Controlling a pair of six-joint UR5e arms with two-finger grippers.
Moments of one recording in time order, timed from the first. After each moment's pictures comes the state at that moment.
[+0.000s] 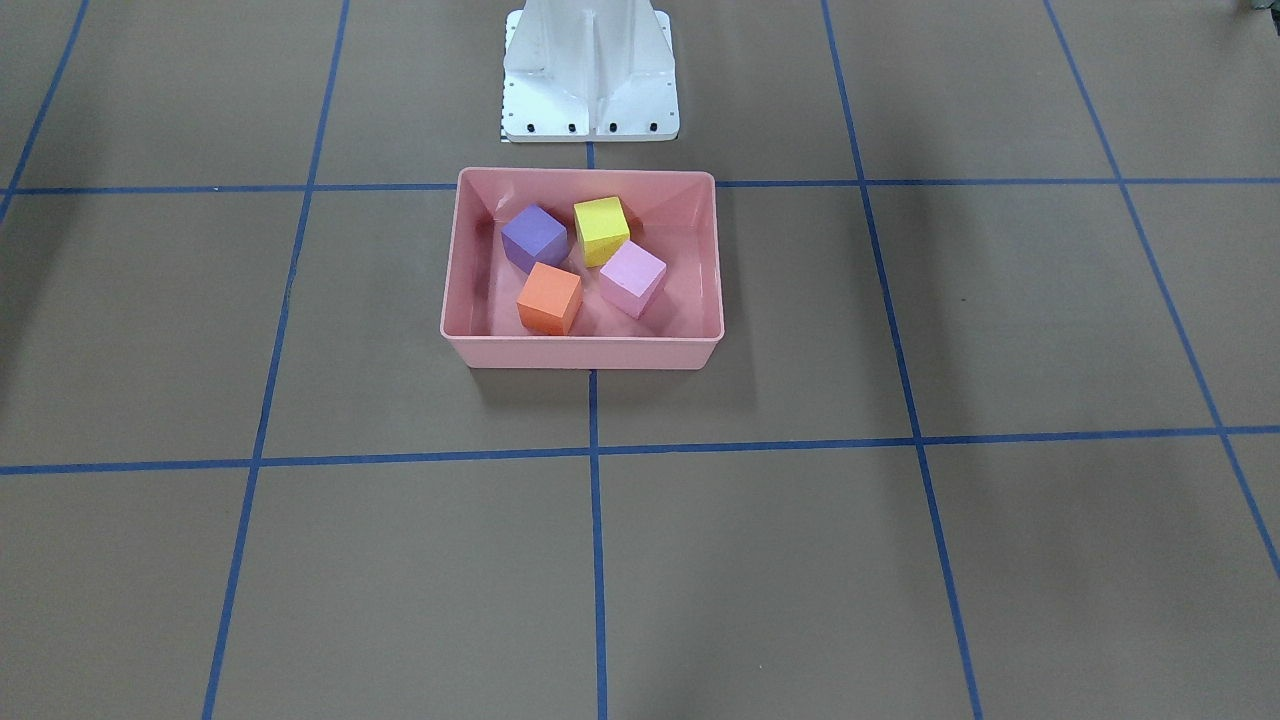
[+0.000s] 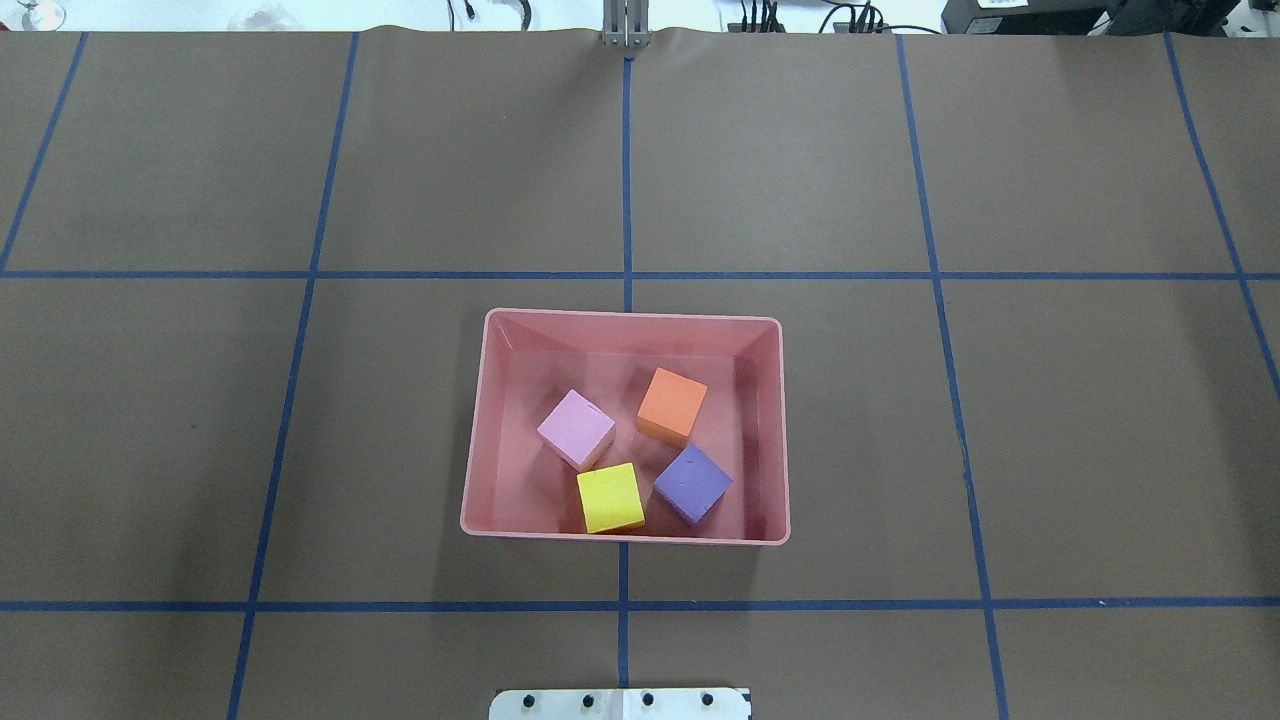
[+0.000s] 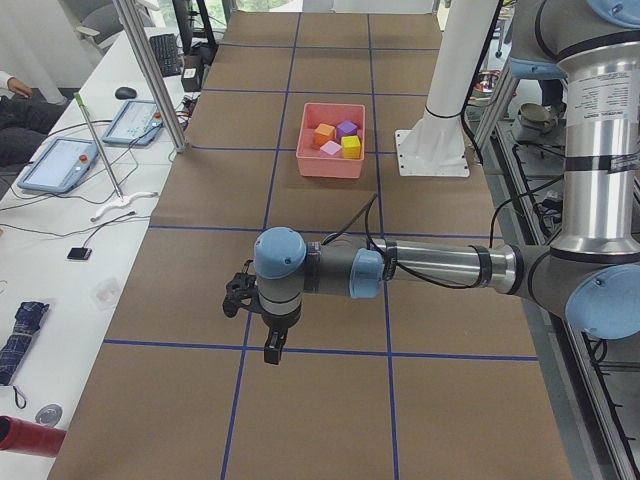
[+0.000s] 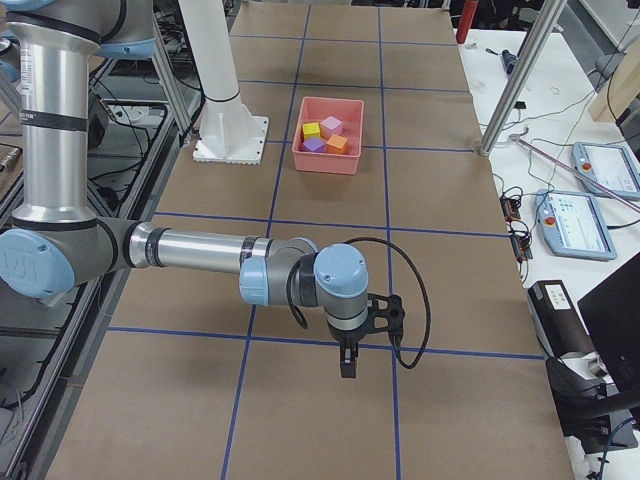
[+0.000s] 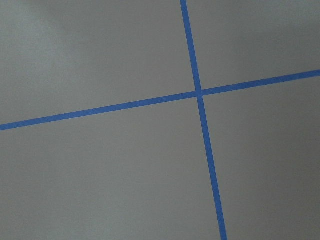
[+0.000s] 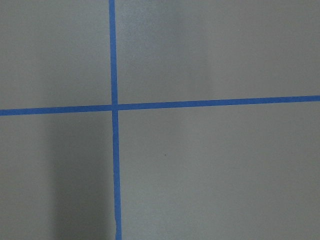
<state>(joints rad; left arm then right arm) -1.62 -1.49 -1.71 -1.58 -2.29 0.15 1.69 -1.67 1.64 -1.46 2.28 -0.01</state>
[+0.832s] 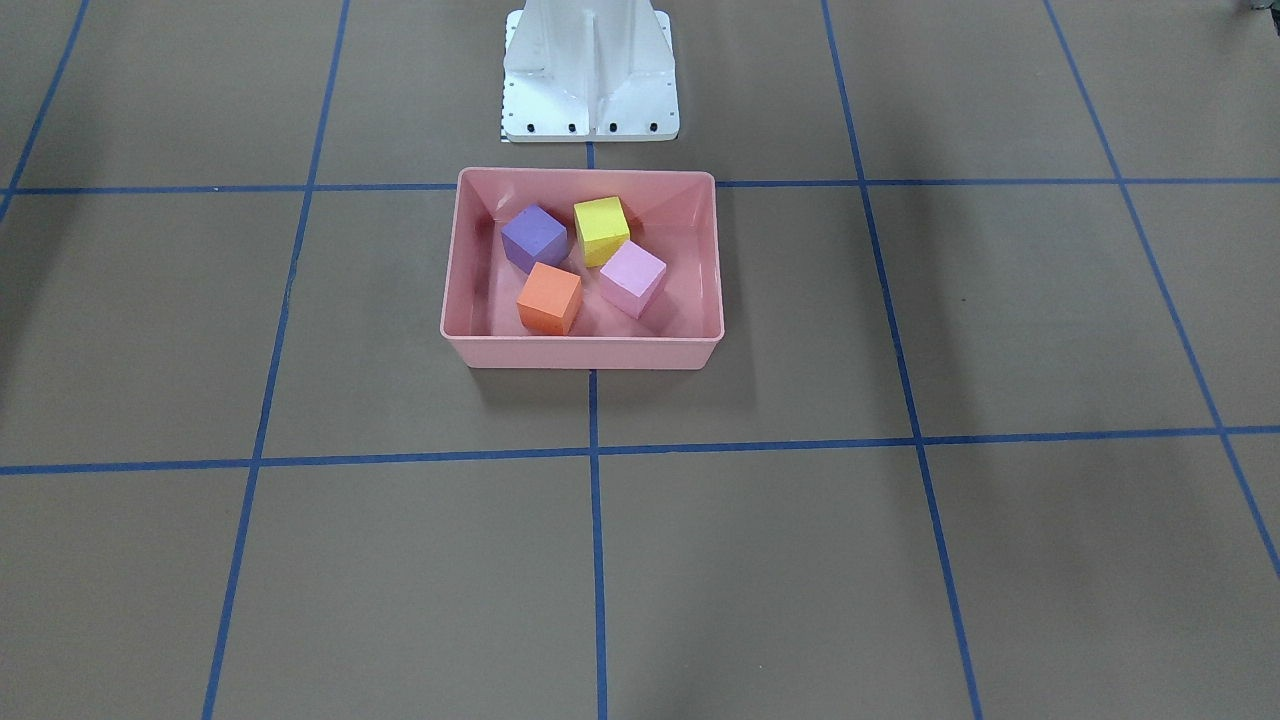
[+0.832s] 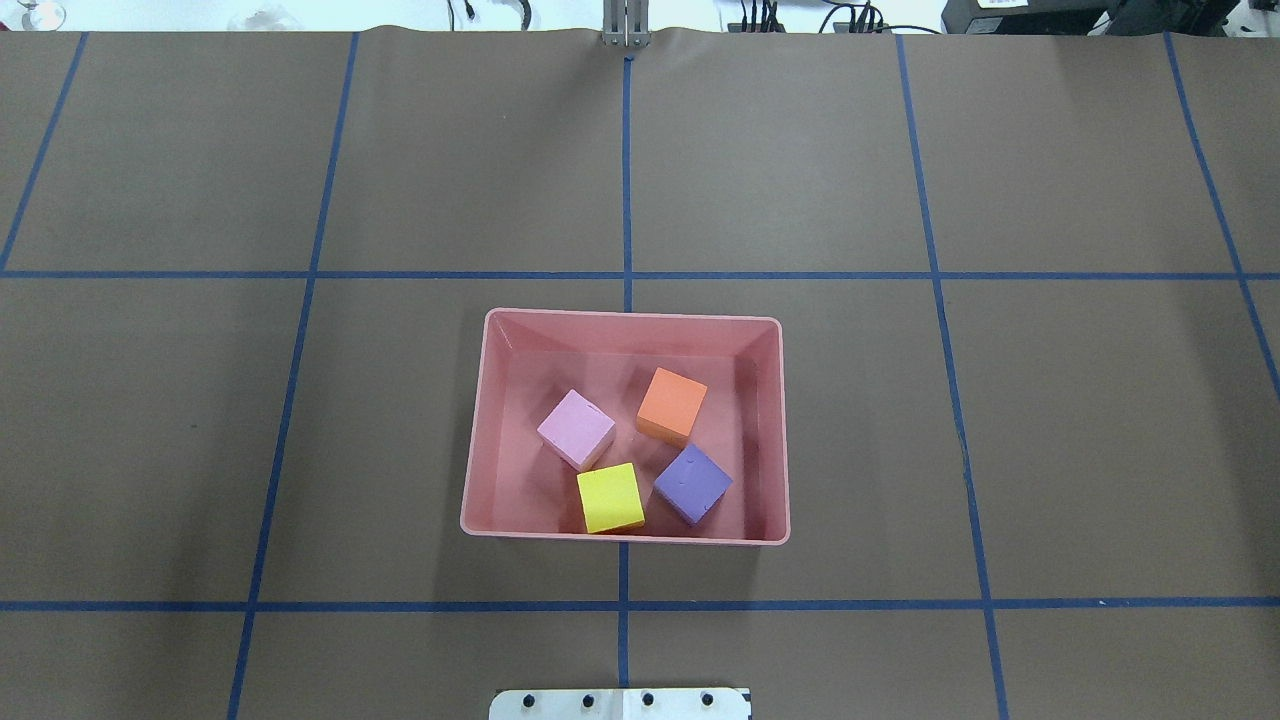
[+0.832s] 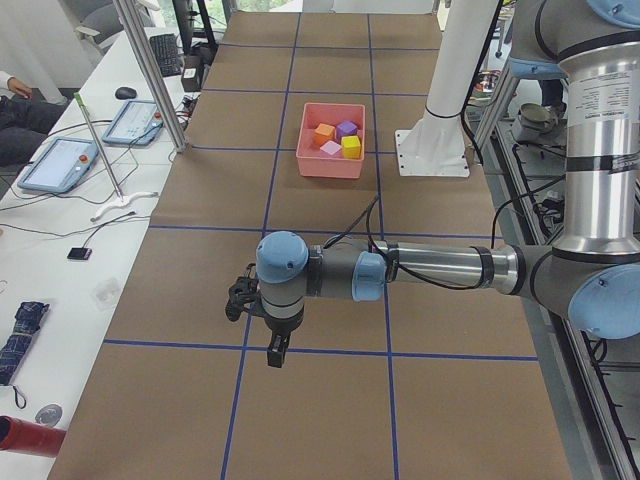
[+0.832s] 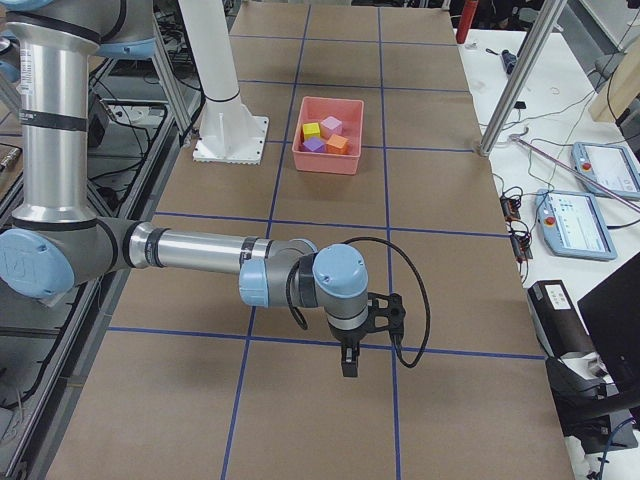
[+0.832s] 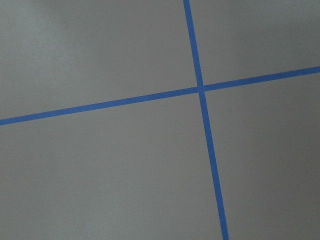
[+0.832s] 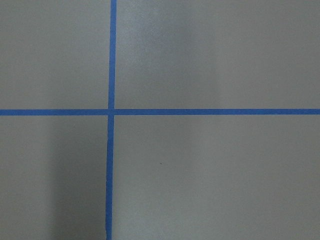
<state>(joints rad) -1.62 -1.48 -1.71 -1.58 -2.30 0.15 1.69 -1.67 1.64 -1.45 2.29 -0.01</state>
